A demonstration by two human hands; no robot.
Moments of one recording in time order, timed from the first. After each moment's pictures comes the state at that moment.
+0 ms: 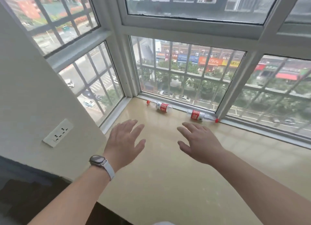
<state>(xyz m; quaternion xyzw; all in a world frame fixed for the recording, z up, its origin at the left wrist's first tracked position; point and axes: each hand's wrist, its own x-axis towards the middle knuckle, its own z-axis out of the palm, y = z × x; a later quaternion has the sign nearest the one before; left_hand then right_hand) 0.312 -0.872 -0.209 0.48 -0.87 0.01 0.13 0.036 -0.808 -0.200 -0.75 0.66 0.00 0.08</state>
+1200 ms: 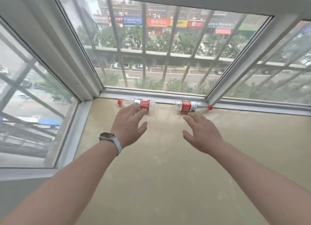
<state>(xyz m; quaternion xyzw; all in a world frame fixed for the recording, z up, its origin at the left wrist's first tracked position) 0.220 -1.177 -0.364 0.30 -0.94 -0.13 0.09 0.000 -0.997 -0.335 -0.56 0.82 0.01 0.12</state>
